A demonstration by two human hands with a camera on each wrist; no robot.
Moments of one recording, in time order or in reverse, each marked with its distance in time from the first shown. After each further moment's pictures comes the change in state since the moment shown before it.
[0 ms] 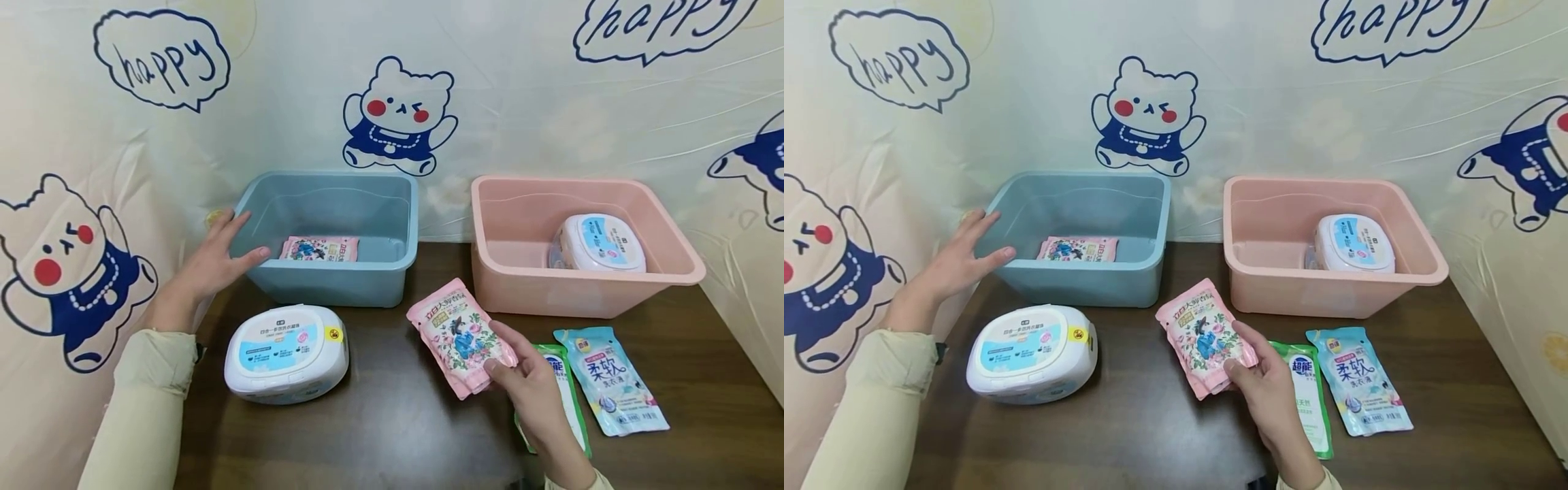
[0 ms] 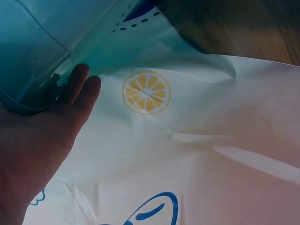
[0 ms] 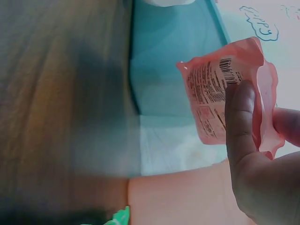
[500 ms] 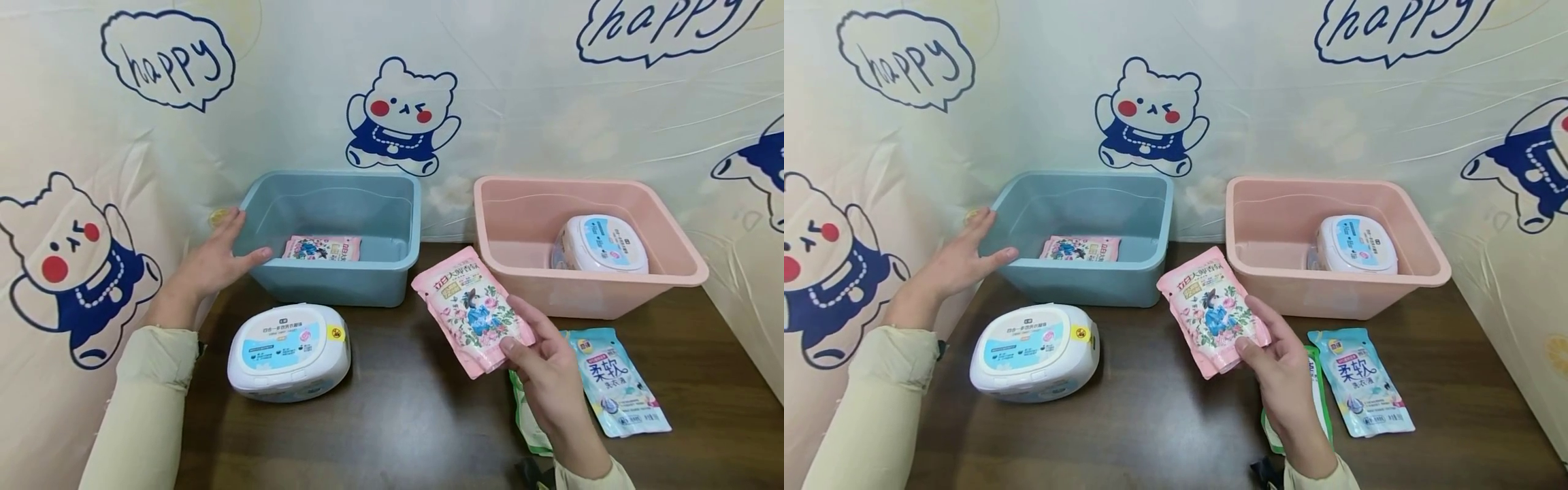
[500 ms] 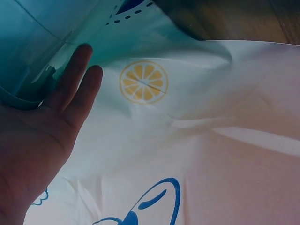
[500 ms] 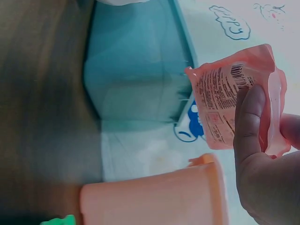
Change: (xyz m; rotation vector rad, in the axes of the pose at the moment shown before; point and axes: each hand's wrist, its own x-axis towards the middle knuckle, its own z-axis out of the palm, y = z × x) left_hand -0.004 0.003 -0.004 0.079 -0.031 -0.032; right_hand 0.005 -0.029 -0.003 0.172 -0.076 -0.259
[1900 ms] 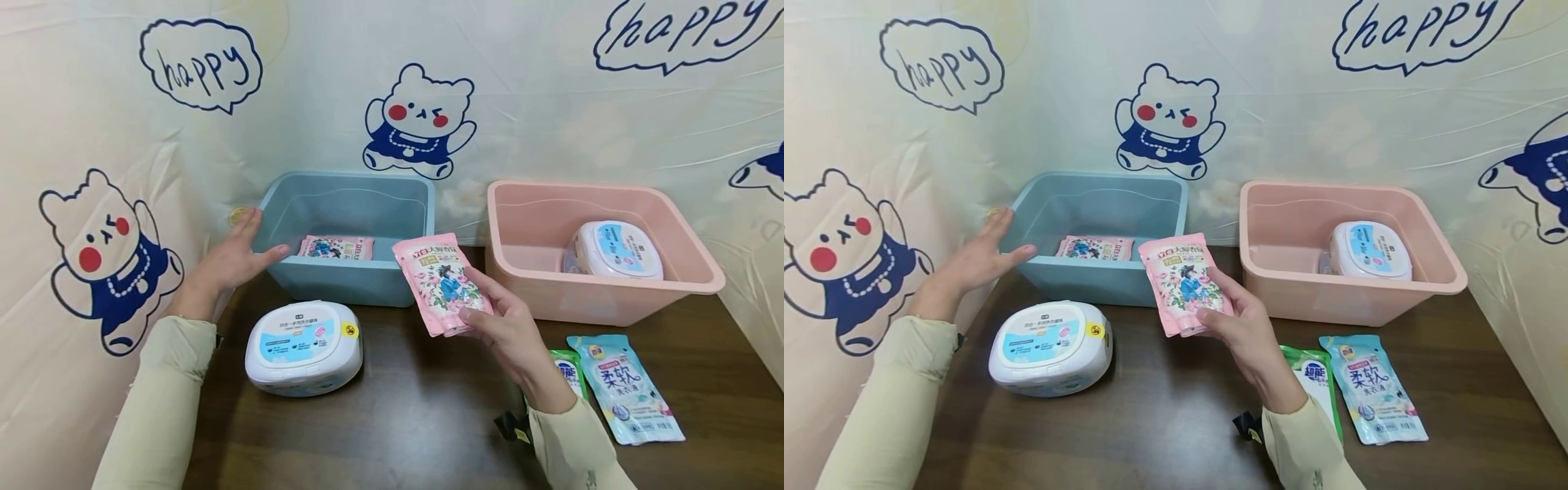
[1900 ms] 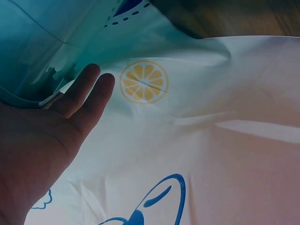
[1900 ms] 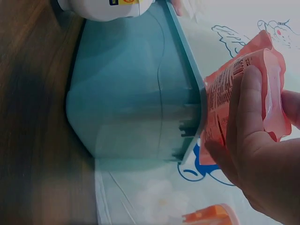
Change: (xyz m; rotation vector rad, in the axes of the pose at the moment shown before) left_hand 0.000 -0.003 0.000 -0.017 0.011 -0.007; right_hand 0.057 0.002 0.038 0.083 -0.218 0.244
